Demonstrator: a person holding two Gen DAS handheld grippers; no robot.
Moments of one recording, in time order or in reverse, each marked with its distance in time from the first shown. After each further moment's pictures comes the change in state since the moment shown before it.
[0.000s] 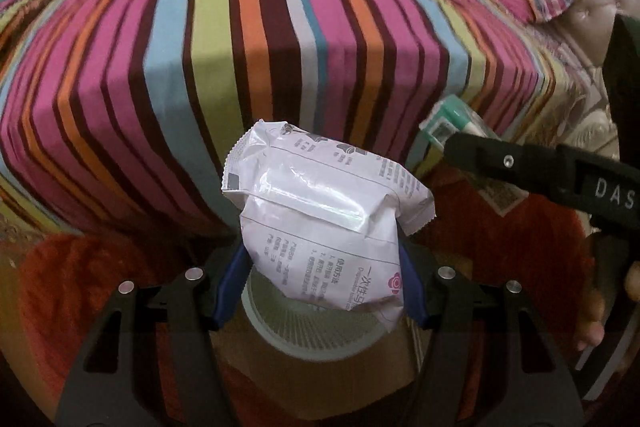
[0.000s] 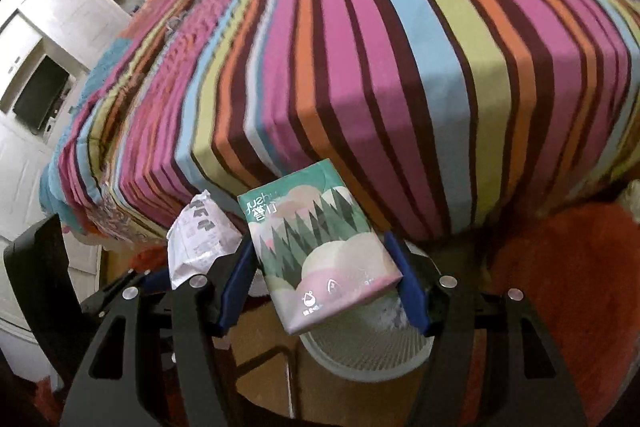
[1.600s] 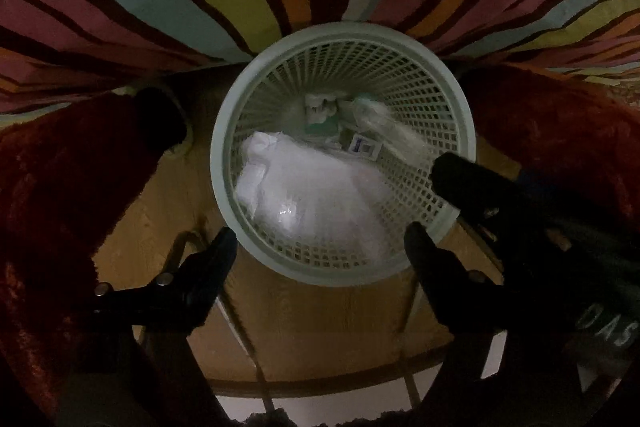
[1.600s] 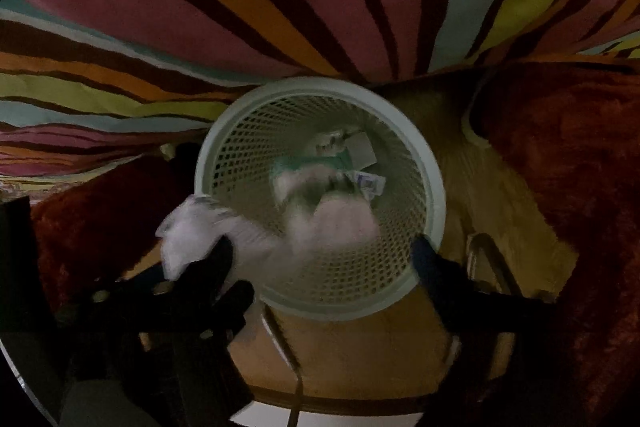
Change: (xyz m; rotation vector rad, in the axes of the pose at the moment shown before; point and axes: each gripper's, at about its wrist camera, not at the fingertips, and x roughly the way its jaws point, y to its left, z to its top) left arm 0.166 0.022 -0.030 -0.177 0.640 0.076; right arm 0.142 -0.047 -0.041 0.182 0.539 -0.222
